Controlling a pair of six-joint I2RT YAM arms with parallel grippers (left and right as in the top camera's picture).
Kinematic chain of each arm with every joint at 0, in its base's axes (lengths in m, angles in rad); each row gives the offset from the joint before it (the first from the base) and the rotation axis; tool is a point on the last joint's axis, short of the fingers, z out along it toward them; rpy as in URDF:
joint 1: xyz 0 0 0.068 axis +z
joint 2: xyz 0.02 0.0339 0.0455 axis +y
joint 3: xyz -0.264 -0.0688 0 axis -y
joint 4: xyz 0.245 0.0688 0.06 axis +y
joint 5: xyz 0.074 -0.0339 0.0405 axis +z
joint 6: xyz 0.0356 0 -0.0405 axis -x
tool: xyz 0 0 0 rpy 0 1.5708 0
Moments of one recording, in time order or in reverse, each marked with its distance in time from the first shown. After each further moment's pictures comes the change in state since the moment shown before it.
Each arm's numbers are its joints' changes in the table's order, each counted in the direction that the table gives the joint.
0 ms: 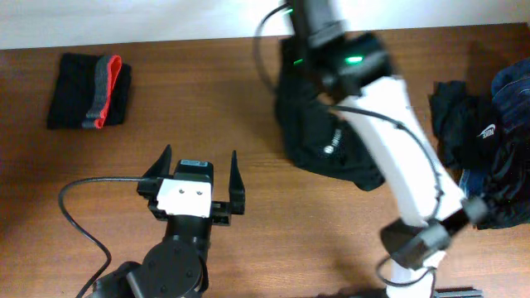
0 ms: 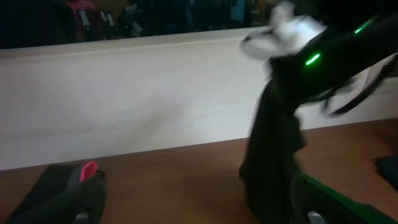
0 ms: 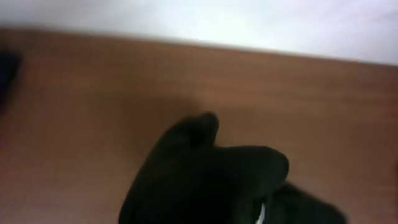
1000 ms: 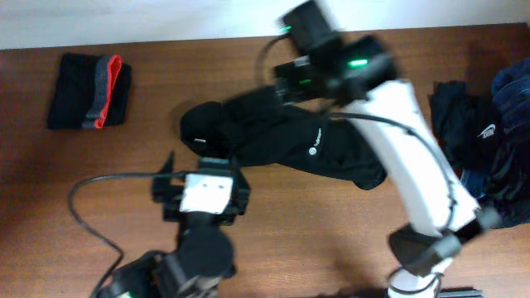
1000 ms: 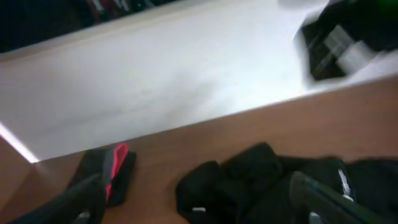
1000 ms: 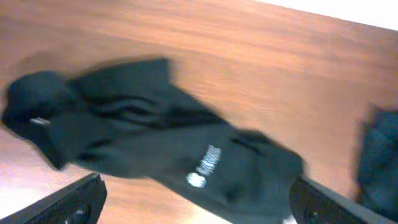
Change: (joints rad) left arm 0.001 0.084 0.000 0.137 0.055 0.010; right arm -0.067 -0.091 0.002 0.261 0.036 0.061
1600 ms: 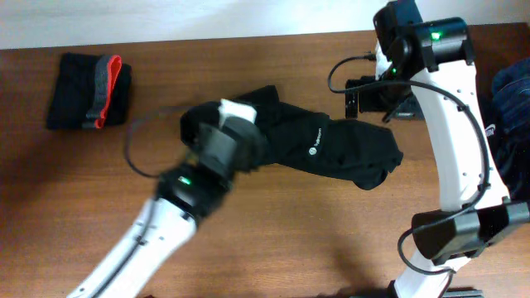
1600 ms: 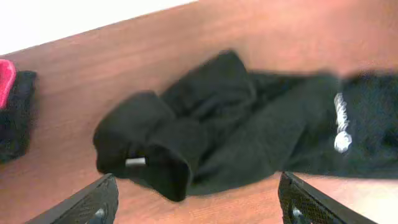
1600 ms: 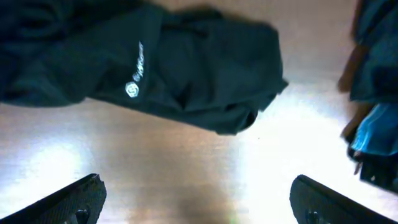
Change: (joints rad) left arm 0.499 0.486 0.146 0.045 -0.702 0.102; right arm -0.330 0.000 -0.132 0.280 0.240 0.000
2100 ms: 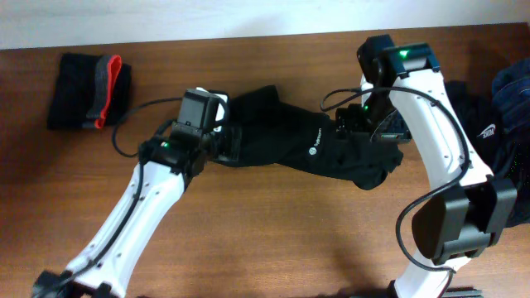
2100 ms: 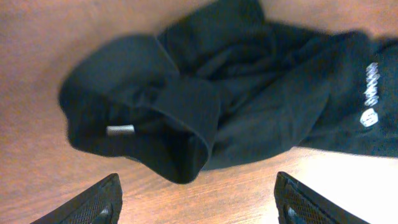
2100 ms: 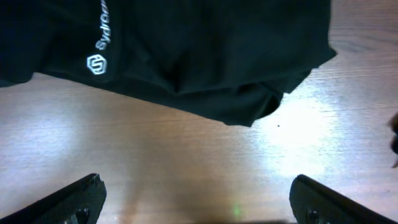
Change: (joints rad) left arm 0.212 0.169 0.052 0.108 -0.294 -0.019; right arm -0.003 0.001 -0.352 -0.182 0.034 0.000
